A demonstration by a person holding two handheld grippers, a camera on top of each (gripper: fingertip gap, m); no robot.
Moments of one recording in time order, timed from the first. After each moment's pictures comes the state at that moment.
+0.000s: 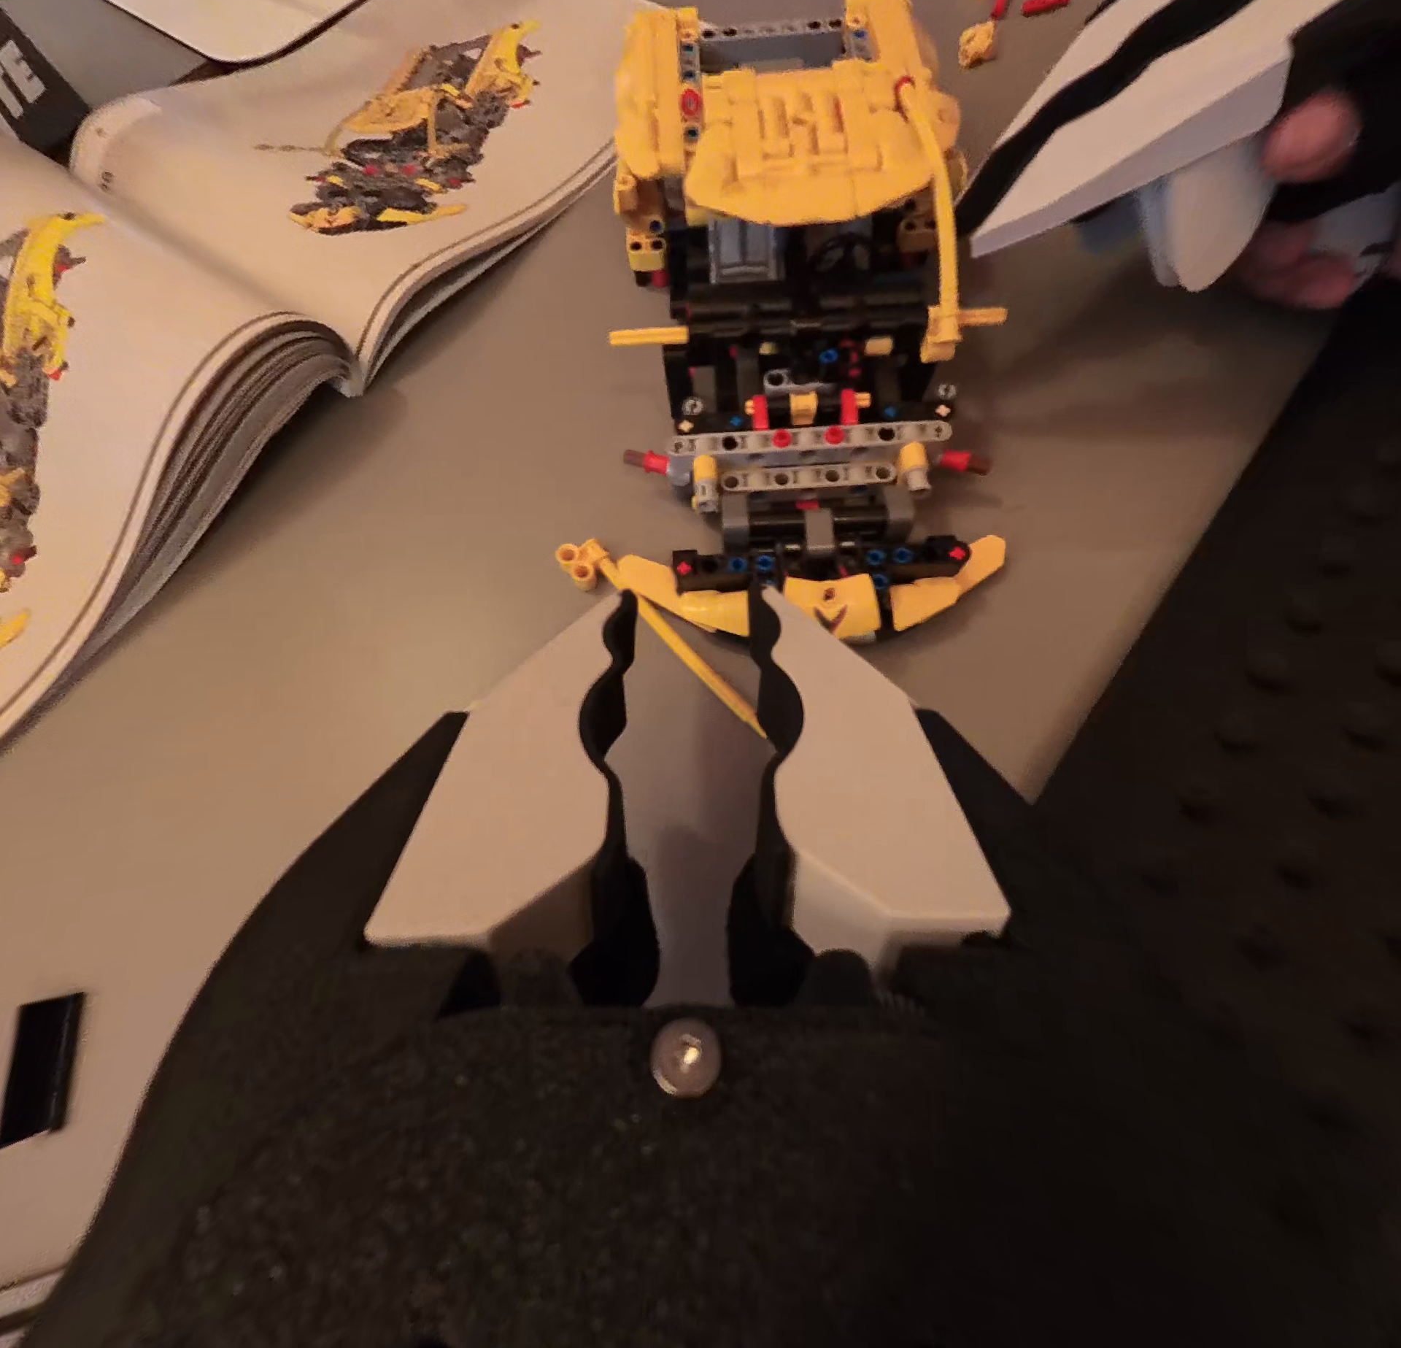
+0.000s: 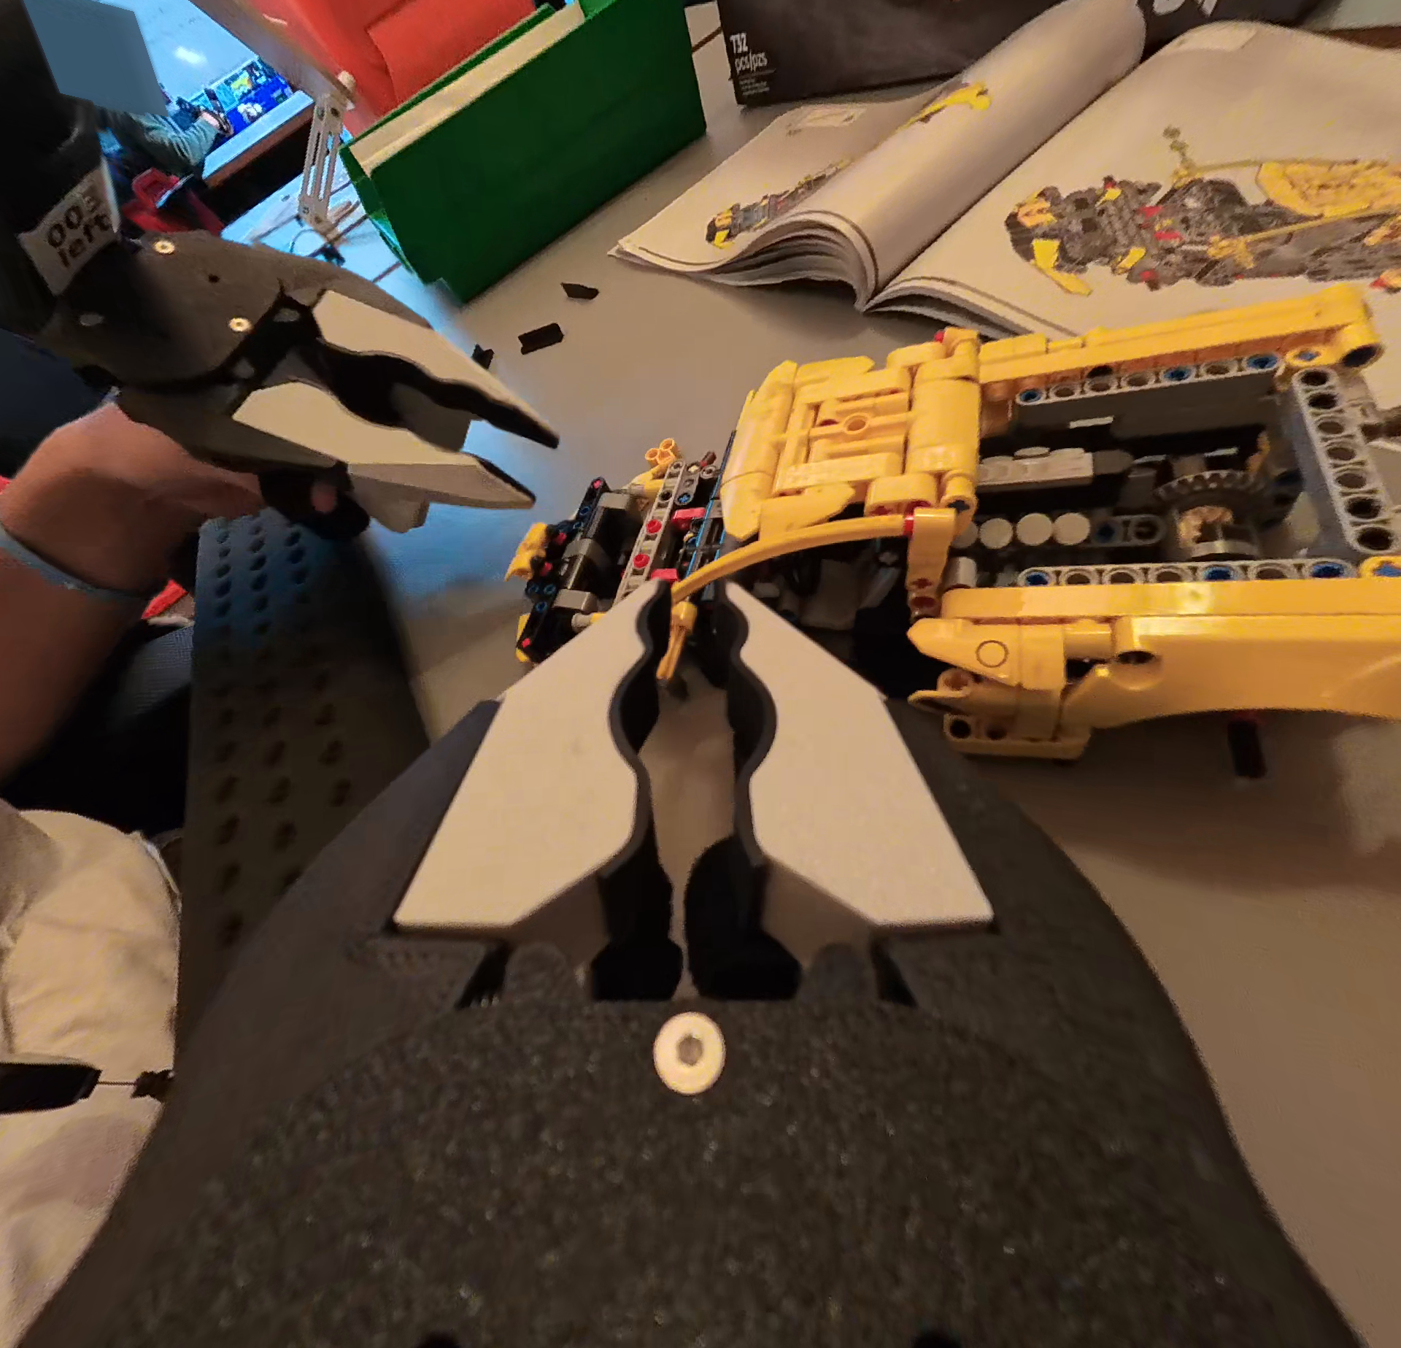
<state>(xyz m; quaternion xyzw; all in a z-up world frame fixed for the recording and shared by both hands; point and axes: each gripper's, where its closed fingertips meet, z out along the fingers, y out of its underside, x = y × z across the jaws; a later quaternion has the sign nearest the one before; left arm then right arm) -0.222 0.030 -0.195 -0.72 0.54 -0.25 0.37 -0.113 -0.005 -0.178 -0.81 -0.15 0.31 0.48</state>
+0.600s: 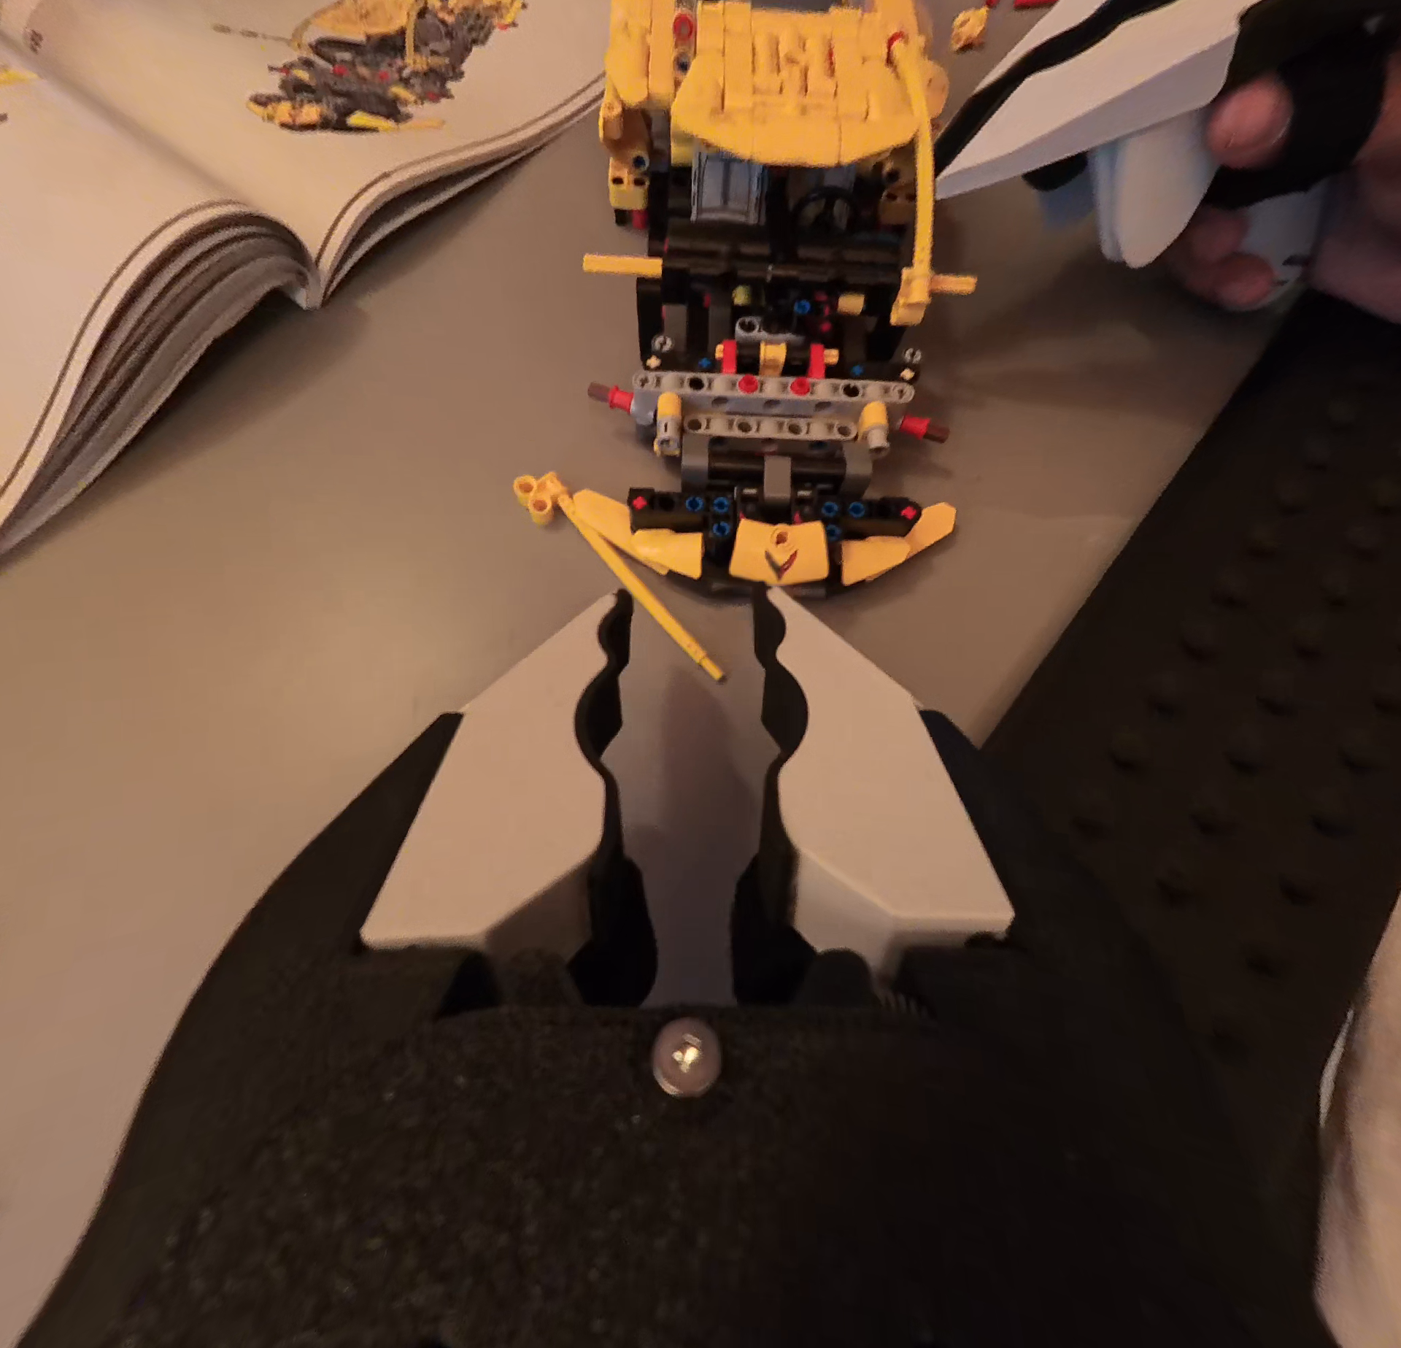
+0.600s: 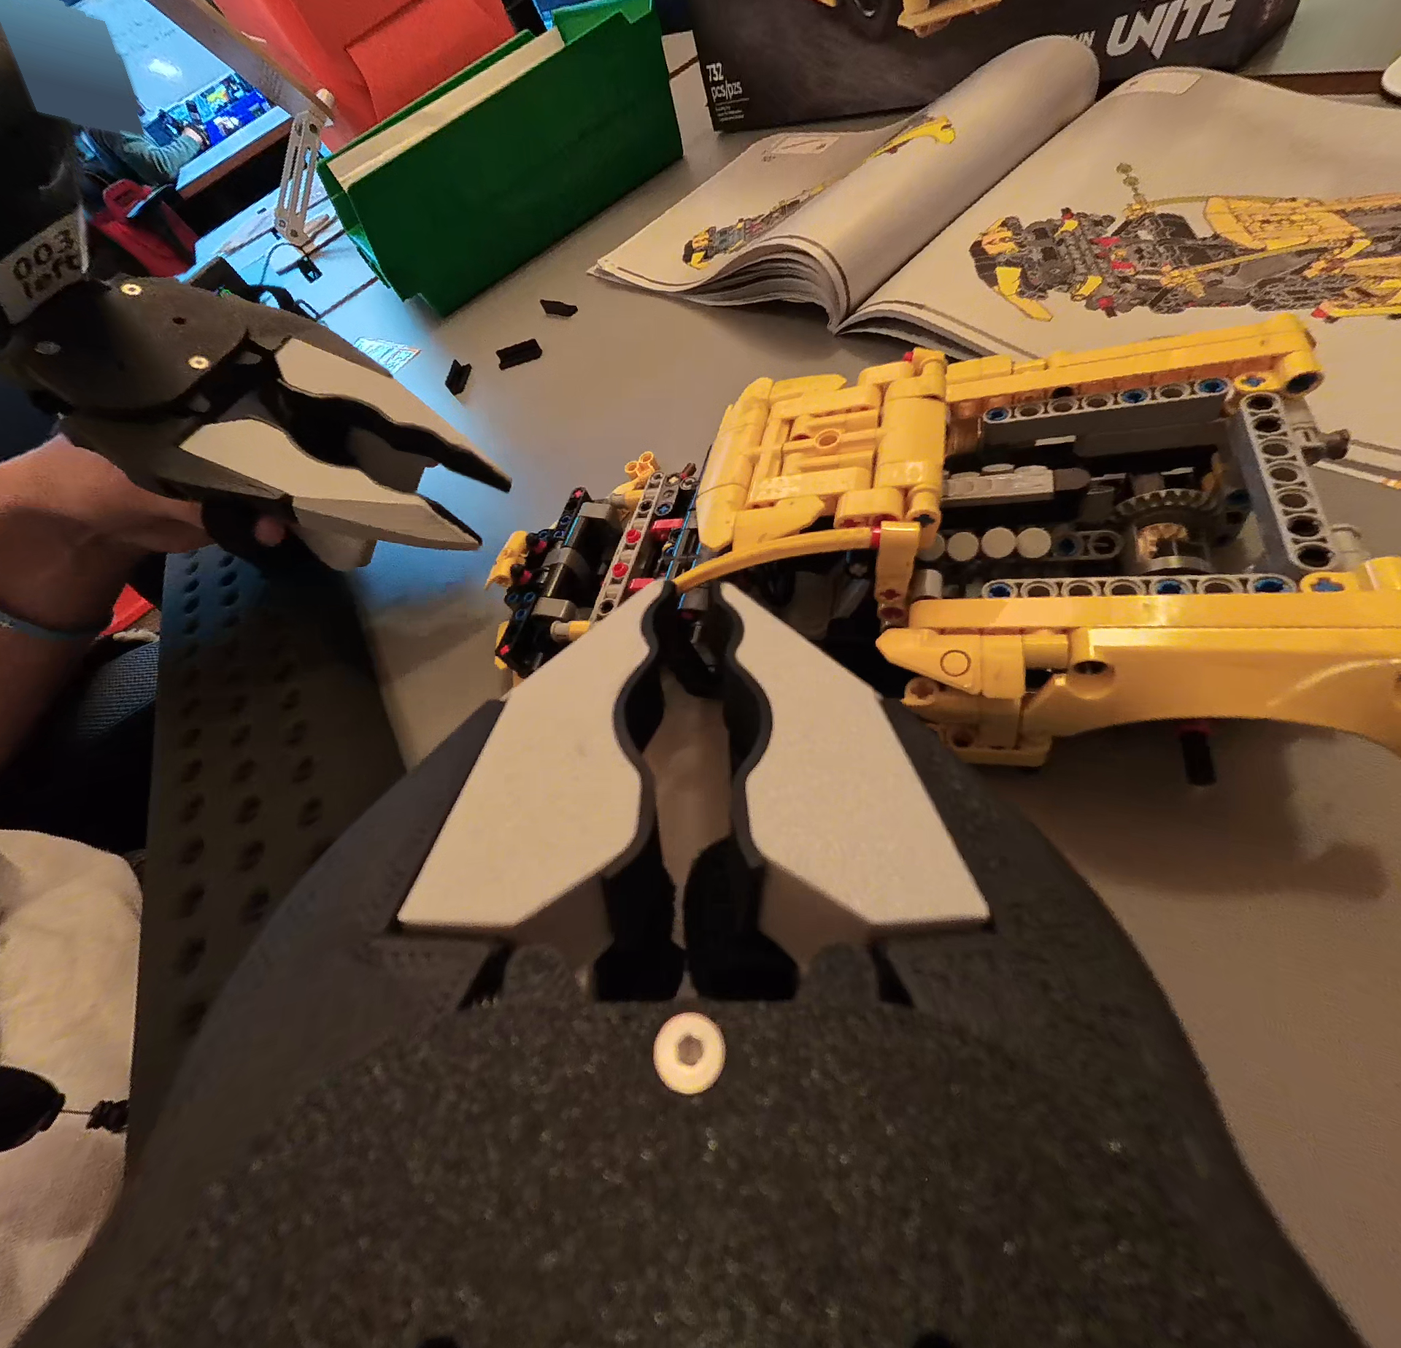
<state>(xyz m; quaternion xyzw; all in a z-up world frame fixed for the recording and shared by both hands) -0.234 0.018 -0.201 -0.74 0.51 -0.27 0.34 -0.108 0.001 -0.177 -0.81 -0.14 0.29 0.49</state>
